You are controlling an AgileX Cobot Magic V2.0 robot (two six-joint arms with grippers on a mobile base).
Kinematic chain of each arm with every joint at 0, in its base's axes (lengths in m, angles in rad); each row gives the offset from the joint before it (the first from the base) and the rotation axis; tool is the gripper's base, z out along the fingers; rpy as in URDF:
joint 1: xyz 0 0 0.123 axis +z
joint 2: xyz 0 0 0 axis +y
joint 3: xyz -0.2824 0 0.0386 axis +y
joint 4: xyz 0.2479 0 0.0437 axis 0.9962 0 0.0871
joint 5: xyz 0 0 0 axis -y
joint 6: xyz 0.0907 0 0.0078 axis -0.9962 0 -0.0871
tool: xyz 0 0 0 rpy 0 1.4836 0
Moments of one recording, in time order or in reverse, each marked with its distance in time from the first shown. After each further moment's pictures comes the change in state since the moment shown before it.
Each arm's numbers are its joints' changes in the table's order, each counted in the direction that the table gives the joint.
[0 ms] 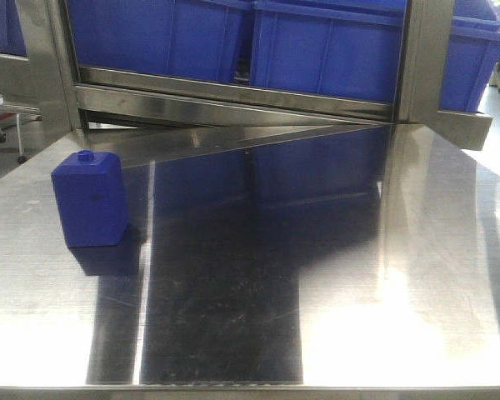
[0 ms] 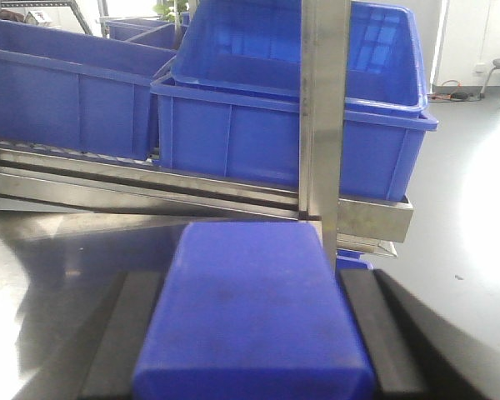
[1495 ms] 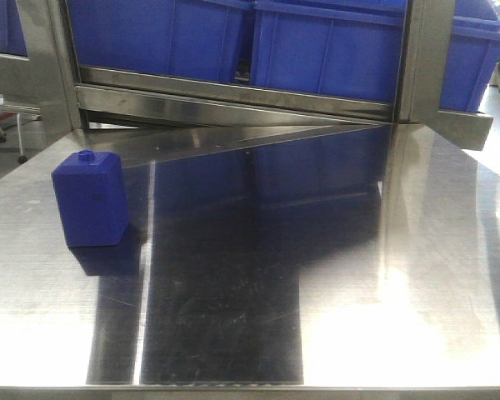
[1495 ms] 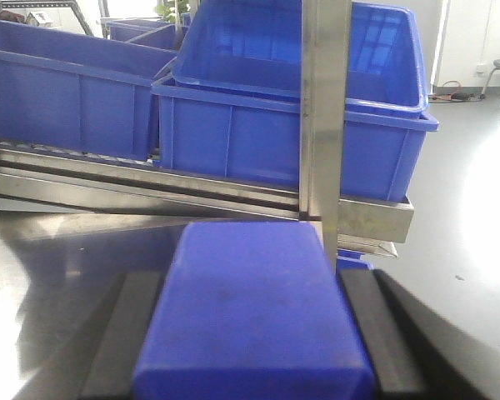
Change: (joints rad) left arm -0.212 0.242 -0.320 0.022 -0.278 0.078; right arm 0.000 0.000 0.000 0.000 0.000 0.000
